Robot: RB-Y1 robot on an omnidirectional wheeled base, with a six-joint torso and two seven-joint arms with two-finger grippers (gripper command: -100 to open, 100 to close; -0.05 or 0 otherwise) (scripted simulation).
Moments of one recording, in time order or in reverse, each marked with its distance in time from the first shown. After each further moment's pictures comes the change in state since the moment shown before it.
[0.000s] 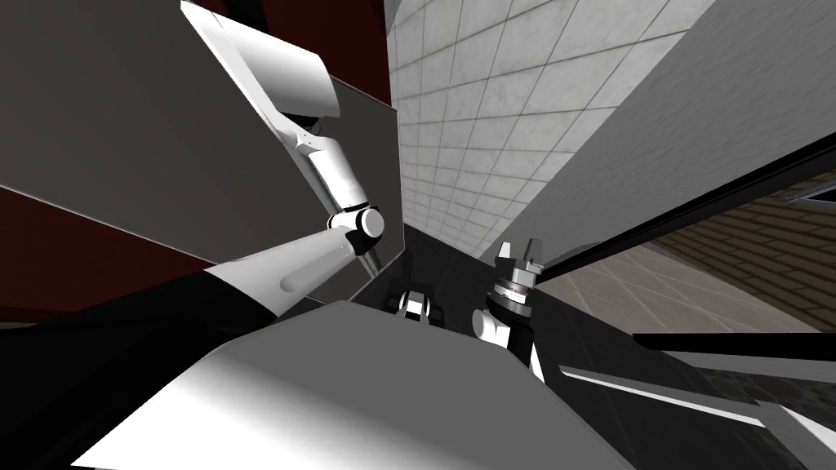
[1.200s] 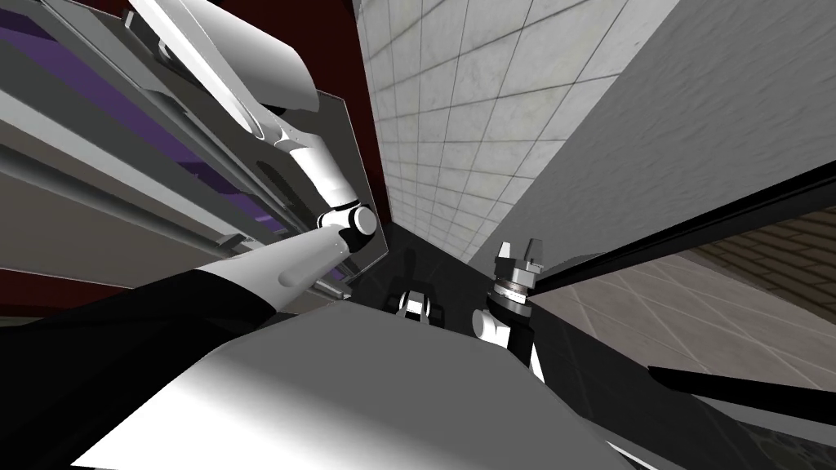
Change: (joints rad) left arm 0.030 0.089 -0.008 -0.051 -0.230 0.037 0.026; right arm 0.000 0.000 0.000 0.000 0.000 0.000 0.000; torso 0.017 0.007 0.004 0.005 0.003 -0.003
